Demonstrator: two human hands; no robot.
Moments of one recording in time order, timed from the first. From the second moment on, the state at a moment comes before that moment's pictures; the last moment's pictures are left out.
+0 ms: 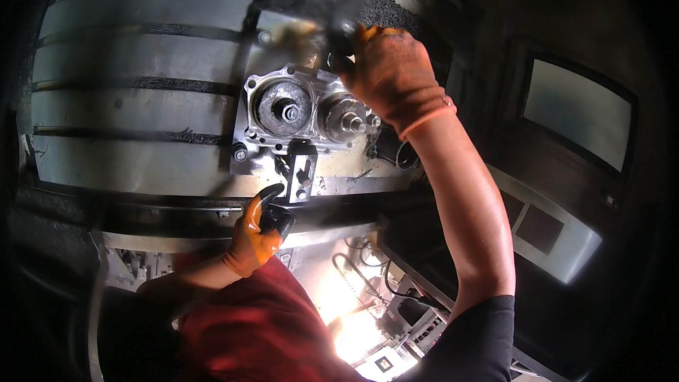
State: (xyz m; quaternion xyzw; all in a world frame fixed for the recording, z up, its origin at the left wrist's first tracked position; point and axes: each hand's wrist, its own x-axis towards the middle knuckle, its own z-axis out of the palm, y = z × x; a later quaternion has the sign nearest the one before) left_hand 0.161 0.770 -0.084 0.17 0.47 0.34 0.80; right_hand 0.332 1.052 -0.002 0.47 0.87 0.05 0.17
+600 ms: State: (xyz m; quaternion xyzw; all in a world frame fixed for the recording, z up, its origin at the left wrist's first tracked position) left_hand 0.149 0.749 -0.086 0.22 0.40 0.39 0.80; right_hand 0.337 1.089 -0.003 0.60 0.75 -0.17 0.22
